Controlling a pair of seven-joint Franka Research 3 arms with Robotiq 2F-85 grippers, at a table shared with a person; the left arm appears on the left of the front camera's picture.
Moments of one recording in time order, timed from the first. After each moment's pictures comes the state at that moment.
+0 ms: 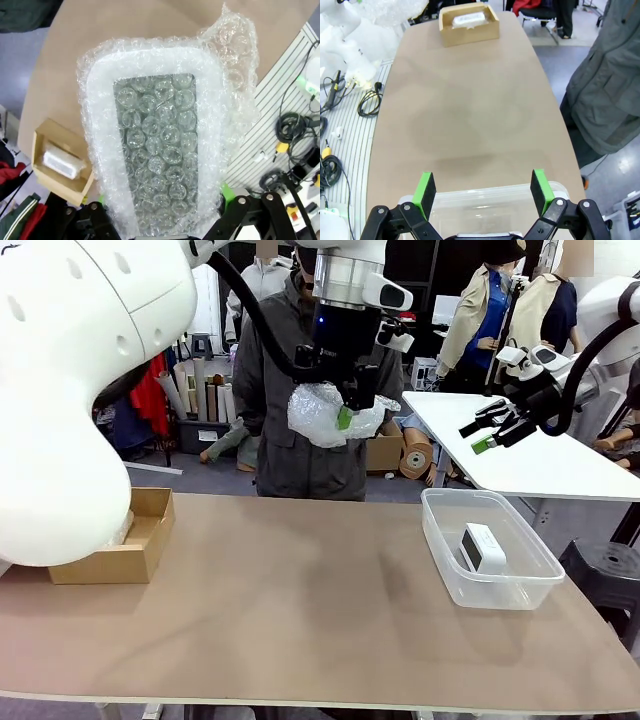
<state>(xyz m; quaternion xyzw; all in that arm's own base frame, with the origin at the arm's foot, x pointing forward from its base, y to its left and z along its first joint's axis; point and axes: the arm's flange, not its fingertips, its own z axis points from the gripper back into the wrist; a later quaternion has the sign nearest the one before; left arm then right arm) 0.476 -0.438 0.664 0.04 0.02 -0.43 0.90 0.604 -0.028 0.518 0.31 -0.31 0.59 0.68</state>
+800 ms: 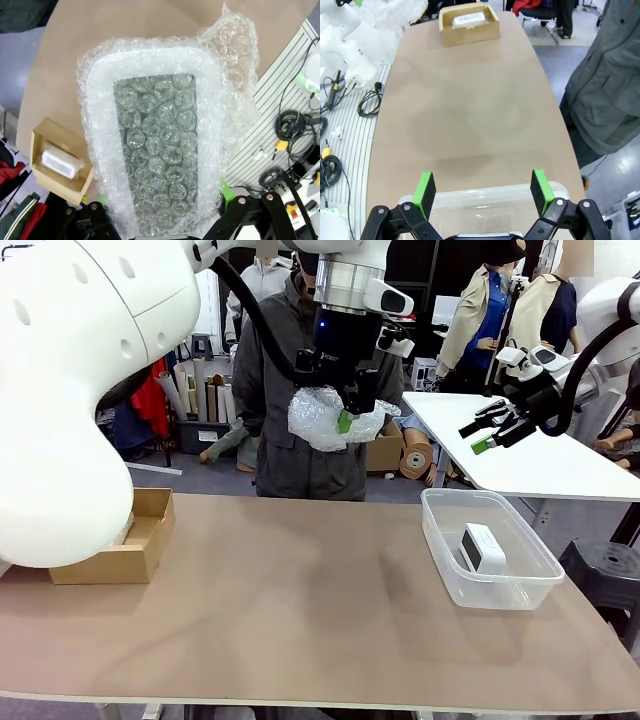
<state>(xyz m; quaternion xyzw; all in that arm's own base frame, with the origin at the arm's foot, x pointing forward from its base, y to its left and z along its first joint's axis) 0.476 -0.440 0.660 0.04 0.03 -0.43 0.90 0.604 -0.028 0.518 0.31 -0.31 0.59 0.68</state>
